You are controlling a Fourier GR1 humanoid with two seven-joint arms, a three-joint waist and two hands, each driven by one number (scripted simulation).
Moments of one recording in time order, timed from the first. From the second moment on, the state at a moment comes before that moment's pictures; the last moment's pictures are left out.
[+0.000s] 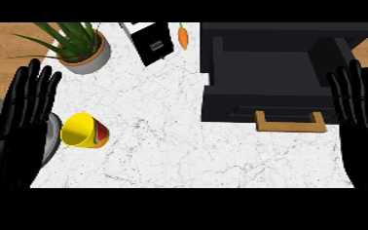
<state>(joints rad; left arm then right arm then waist) 0.01 0.11 -0.01 -2.10 -0.02 -0.02 0.02 0.02 -0.13 0.01 -2.10 0.01 -0.02 0.00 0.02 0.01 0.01</state>
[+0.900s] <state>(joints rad) 0.19 0.06 0.16 -2.06 0.31 -0.12 0.04 -0.03 -0.16 -0.02 -2.02 0.01 0.05 0.01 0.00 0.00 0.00</state>
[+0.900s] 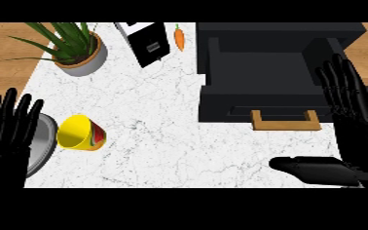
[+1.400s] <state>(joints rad) 0.21 0.07 0.26 -1.82 0.25 -0.15 -0.11 -0.06 -0.16 -0.03 -2.00 0.02 0.06 0.01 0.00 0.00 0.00</state>
